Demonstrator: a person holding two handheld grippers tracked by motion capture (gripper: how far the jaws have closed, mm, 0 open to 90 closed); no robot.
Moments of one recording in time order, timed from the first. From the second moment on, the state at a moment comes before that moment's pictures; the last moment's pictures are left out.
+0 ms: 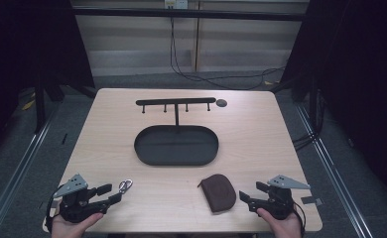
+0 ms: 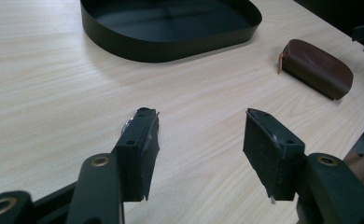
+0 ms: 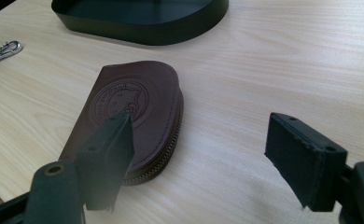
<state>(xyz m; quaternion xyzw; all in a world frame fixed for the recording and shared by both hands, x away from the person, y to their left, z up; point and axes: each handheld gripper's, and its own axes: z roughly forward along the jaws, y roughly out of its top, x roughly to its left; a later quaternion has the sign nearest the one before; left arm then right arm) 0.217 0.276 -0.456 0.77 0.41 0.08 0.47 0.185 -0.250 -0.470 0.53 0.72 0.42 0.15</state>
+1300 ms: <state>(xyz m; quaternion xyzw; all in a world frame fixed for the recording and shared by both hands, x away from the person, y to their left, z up) 0.284 0.255 -0.445 0.84 0.43 0.04 0.32 0.185 -0.248 -0.469 0.52 0.73 0.42 0.15</state>
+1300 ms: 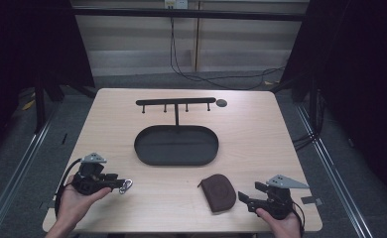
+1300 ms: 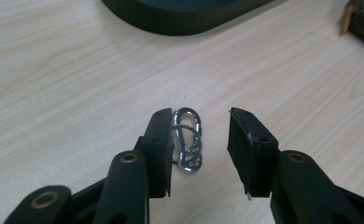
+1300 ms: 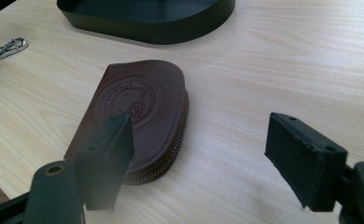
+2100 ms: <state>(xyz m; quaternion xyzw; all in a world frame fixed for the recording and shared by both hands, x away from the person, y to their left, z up) 0.308 0.237 -0.471 0.86 0.44 0.00 0.25 0.185 -0.247 -0.469 0.52 0.73 0.42 0.15</state>
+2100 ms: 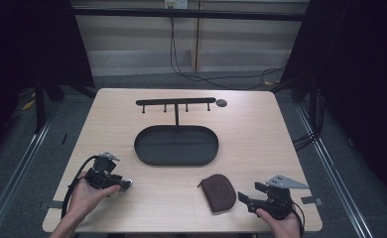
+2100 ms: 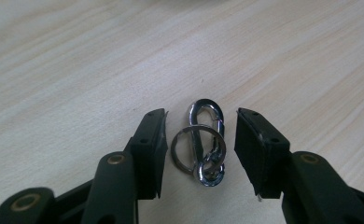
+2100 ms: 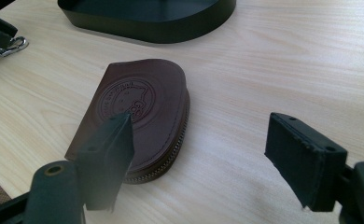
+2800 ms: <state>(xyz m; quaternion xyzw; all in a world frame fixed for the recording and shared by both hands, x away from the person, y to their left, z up) 0.306 0.233 -0.474 0.87 0.42 0.02 0.24 0.185 -0.247 -0.469 0.52 0.73 0.42 0.15</state>
